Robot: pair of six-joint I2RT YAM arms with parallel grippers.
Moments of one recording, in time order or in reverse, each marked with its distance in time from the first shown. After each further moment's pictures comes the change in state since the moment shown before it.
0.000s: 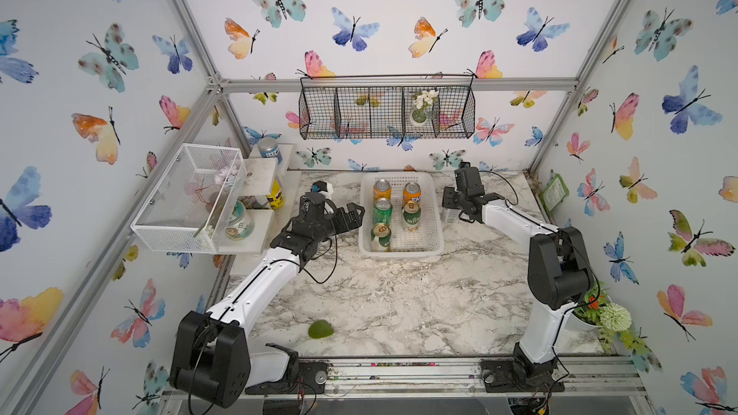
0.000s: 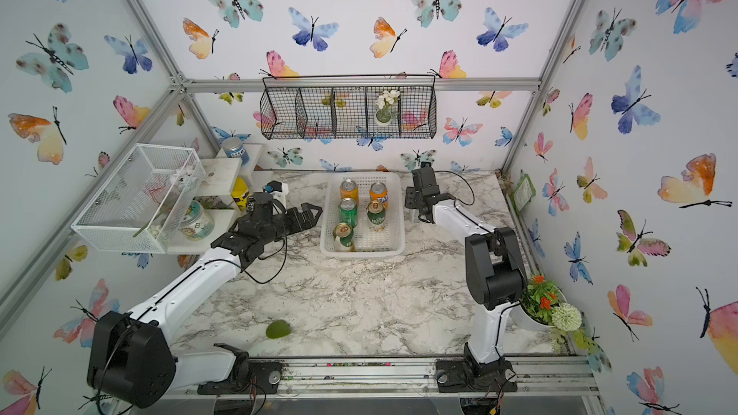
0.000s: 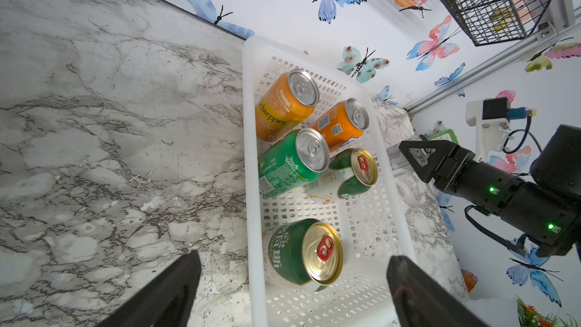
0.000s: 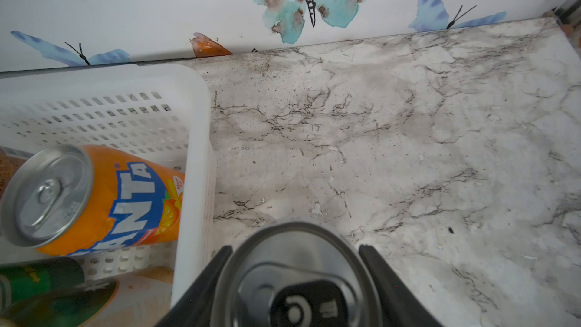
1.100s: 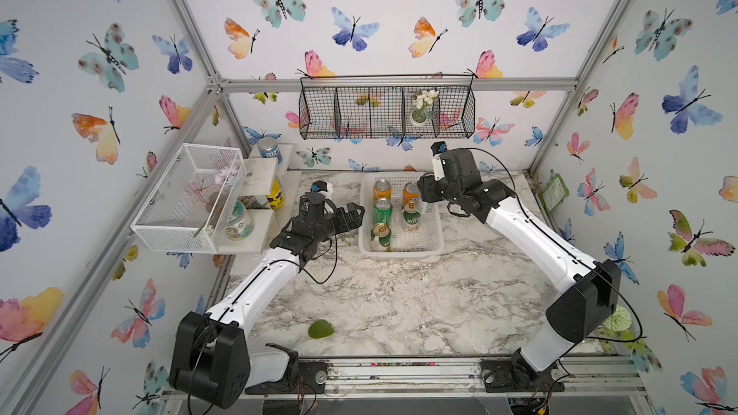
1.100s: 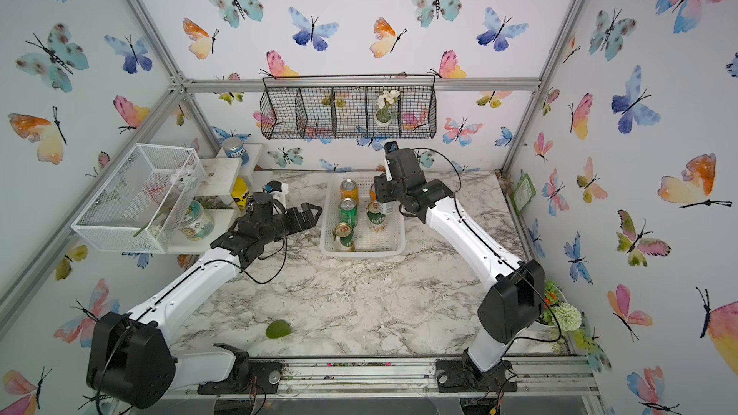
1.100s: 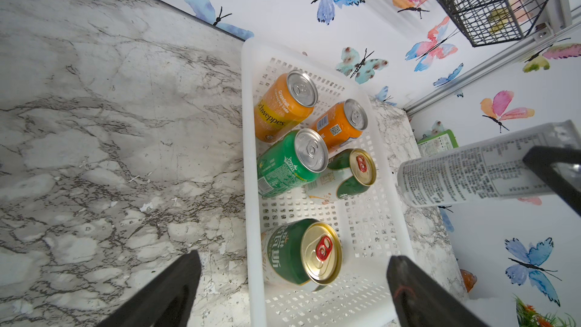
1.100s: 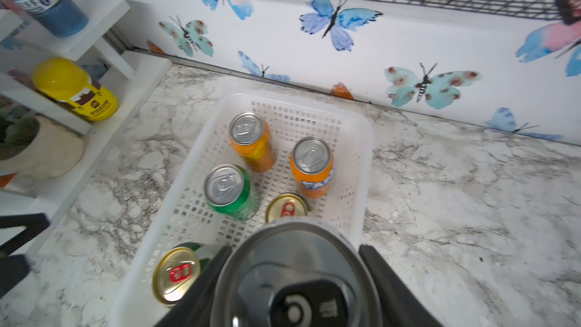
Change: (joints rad) left arm -0.004 -0.006 0.000 0.000 0.000 0.000; right arm 0.186 -0.225 0.243 -0.349 -0.048 -0.106
